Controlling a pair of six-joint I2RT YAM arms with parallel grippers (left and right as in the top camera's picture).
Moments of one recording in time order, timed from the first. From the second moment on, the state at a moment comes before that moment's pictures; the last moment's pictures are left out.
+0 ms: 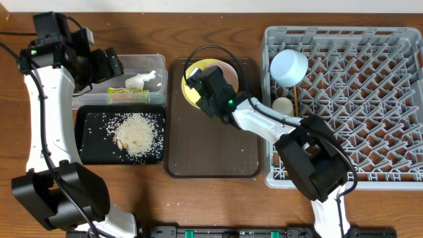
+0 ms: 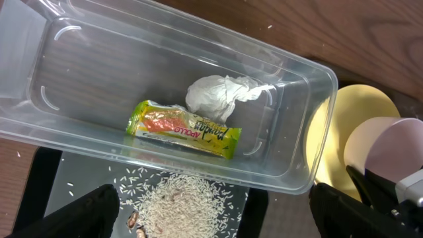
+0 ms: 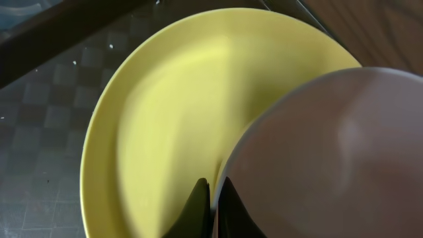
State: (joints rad) left arm 0.26 1.74 1.68 -1.07 0.23 -0.12; right arm 0.69 2.13 1.39 -0.12 0.08 -0.22
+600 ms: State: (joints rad) left arm 0.26 1.74 1.68 -1.07 0.23 -0.12; right arm 0.68 1.55 1.39 -0.54 -0.15 -0.02
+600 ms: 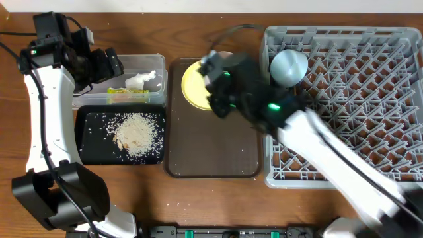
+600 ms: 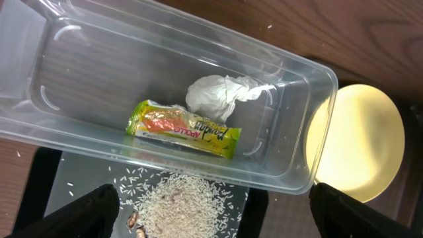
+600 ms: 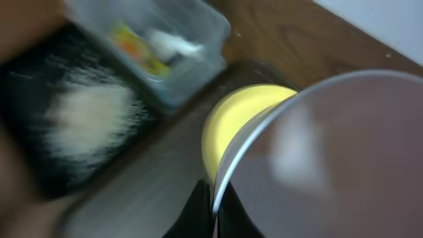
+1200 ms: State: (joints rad) left arm 0.26 1.74 1.68 -1.07 0.23 -0.12; right arm 0.05 1.18 1.38 -1.24 -0.86 -0.08
